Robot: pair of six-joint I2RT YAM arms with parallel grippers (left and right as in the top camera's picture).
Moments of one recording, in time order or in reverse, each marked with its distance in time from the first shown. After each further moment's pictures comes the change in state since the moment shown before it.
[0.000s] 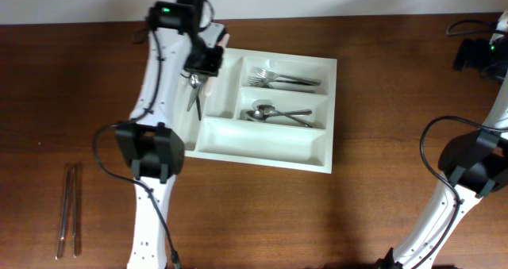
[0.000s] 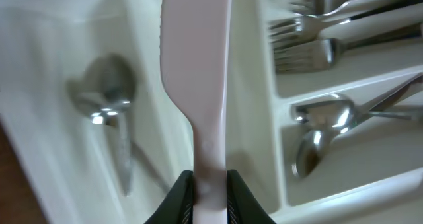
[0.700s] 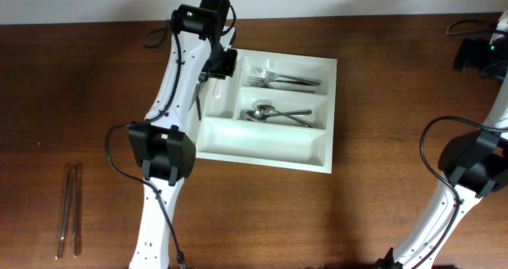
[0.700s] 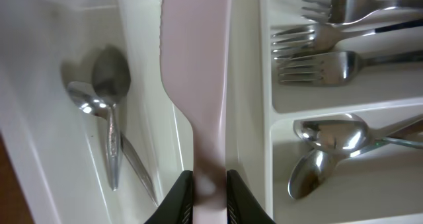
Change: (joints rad) left arm -0.076 0.014 0.000 0.010 -0.142 -0.144; right arm 0.000 0.000 0.000 0.000 0.000 0.000
